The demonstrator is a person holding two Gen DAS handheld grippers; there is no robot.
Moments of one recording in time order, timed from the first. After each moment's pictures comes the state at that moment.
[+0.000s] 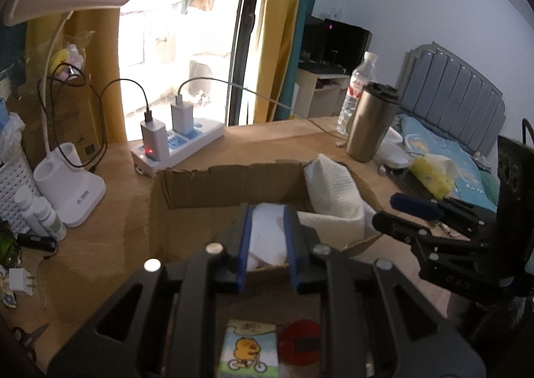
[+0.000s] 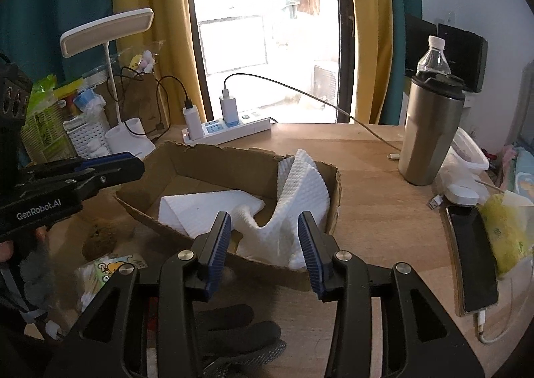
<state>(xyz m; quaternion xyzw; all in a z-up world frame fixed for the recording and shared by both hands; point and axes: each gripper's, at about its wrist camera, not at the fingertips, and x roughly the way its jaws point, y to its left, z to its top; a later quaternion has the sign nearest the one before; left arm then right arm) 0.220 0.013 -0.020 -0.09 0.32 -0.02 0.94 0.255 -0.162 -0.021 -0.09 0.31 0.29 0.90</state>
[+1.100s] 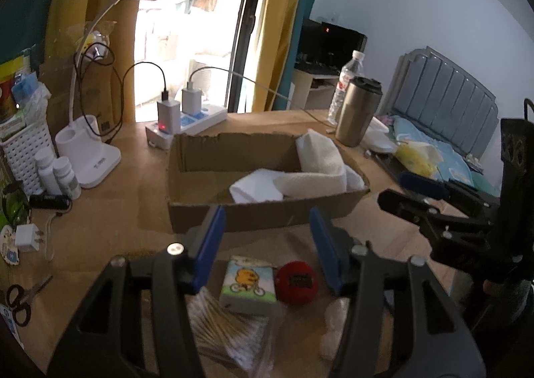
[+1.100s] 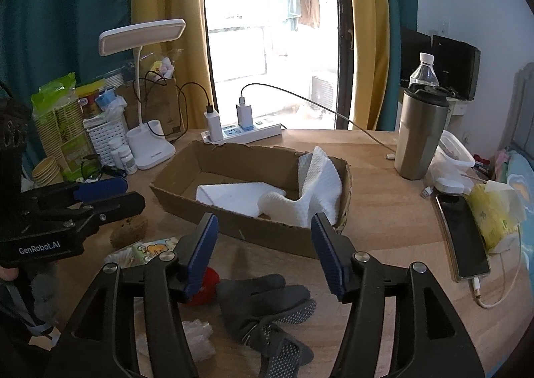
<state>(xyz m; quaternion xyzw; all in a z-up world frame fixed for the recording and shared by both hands) 0.145 0.018 -0.025 -0.10 0.31 -0.03 0.95 0.190 -0.160 -0.007 -0.09 0.29 0.29 0.91</state>
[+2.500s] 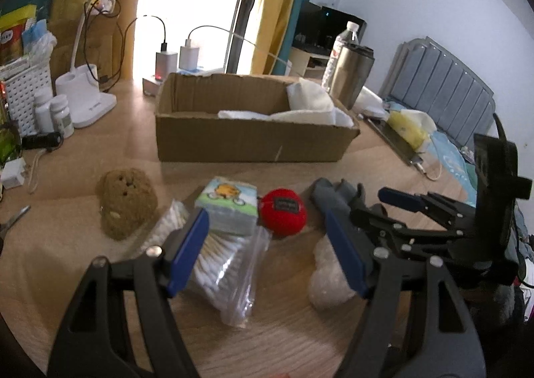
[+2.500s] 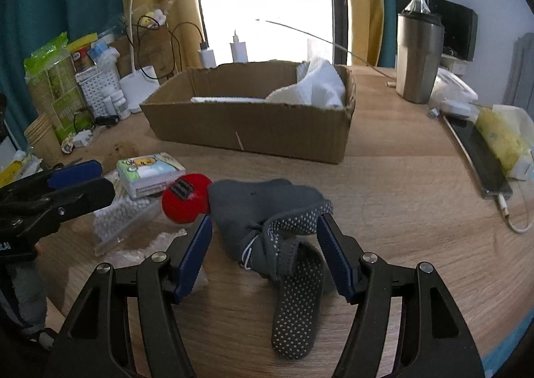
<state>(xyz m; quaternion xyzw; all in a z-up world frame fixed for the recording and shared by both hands) 0.101 0.000 -0.076 -0.12 0.34 -0.04 0.93 0.164 -0.176 -0.084 -0.09 0.37 0.27 0.89</state>
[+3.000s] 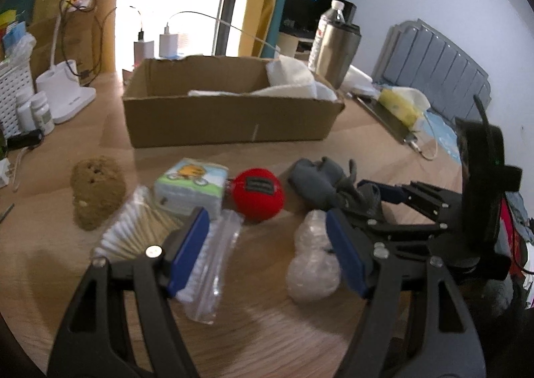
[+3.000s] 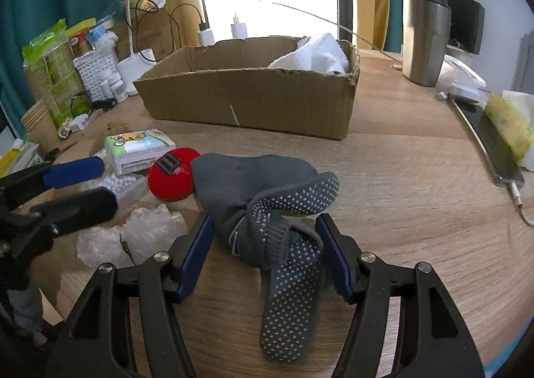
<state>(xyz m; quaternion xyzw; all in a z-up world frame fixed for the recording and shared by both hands) 0.106 -0.026 -0.090 -0.10 0.37 -0.06 0.92 0.169 -0.180 -0.104 -0.10 0.39 0.28 0.87</state>
